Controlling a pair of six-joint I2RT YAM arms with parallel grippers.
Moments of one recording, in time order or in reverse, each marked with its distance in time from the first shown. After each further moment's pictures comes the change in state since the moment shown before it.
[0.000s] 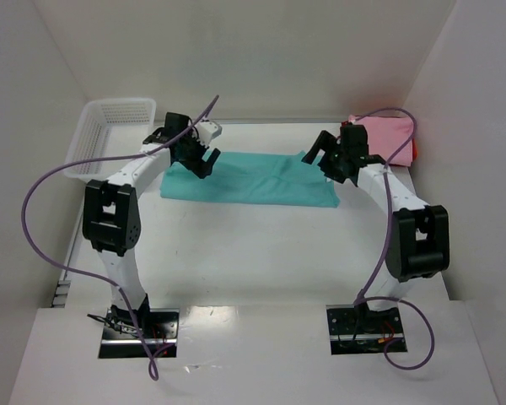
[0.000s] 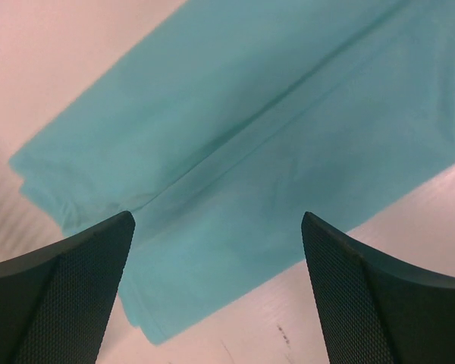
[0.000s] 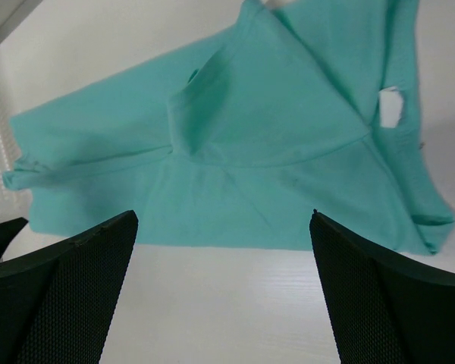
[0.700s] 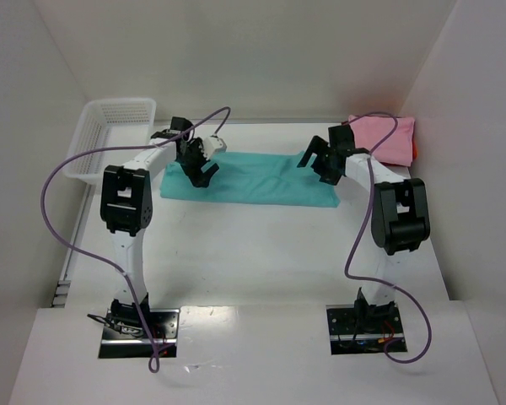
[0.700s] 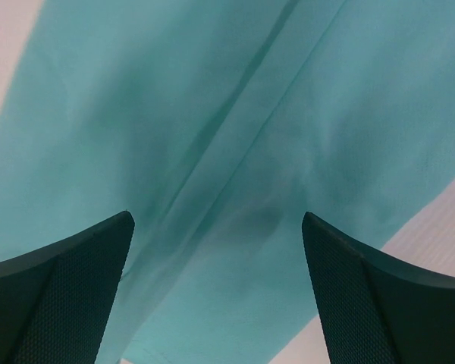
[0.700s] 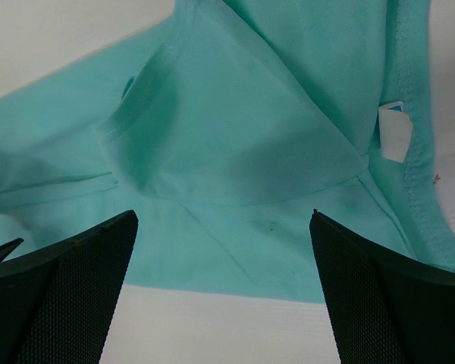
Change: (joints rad) left arm 0.041 0.288 0.220 -0.219 0.187 0.409; right arm 0.024 0.267 0.132 -0.029 0.018 0.011
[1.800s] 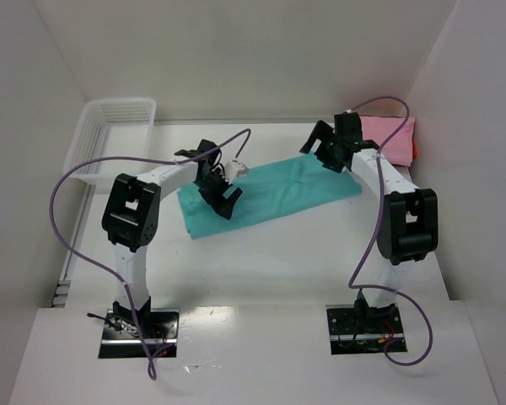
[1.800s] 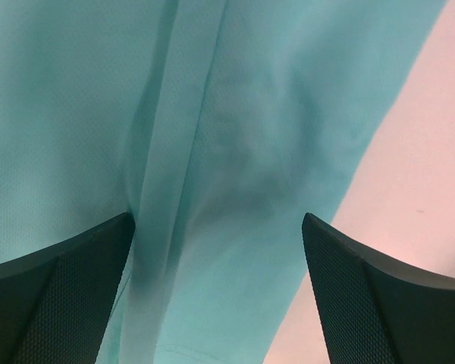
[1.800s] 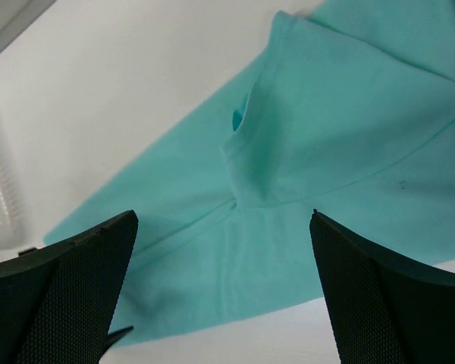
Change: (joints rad) left arm -0.209 -0.158 -0.280 -0.053 0.034 -0.348; right arm 0.005 -0.102 0.063 -0.044 0.022 -0.004
